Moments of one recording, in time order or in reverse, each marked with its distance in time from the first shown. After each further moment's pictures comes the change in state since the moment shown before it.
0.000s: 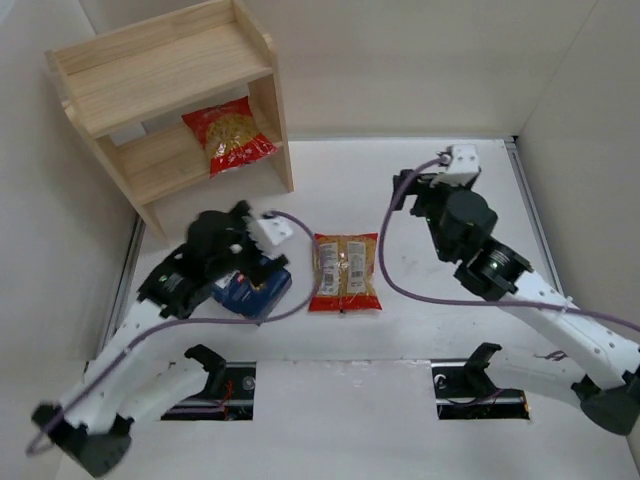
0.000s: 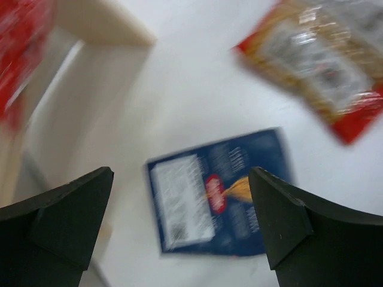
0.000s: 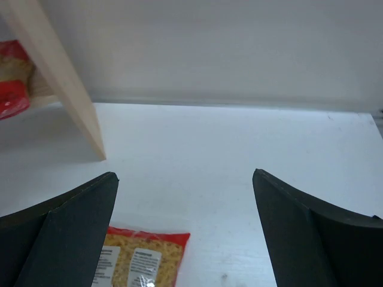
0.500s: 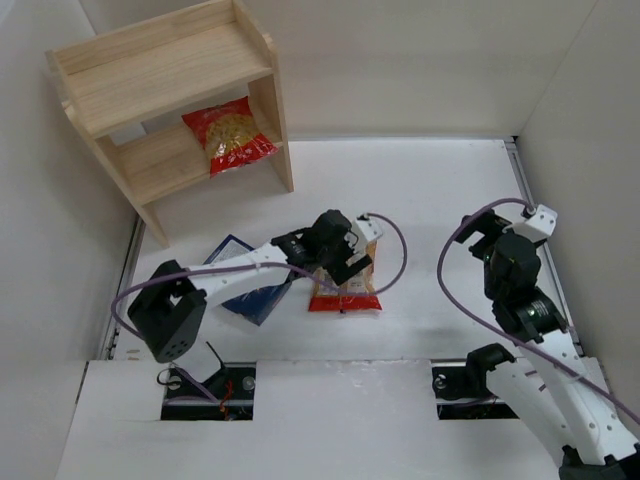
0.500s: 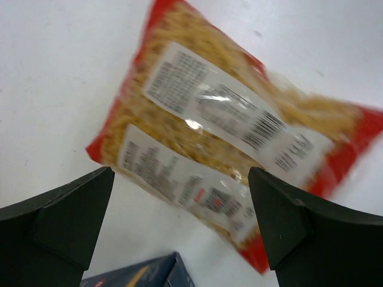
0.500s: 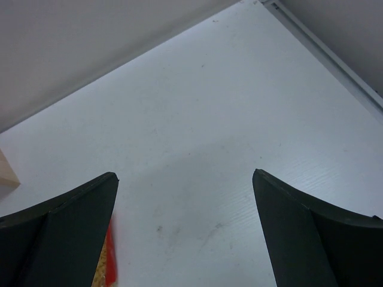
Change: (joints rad) left arm -0.482 0.750 0.057 0.447 -0.206 -0.261; right arm -0.449 -0.461 -0.431 -0.233 -0.060 0.396
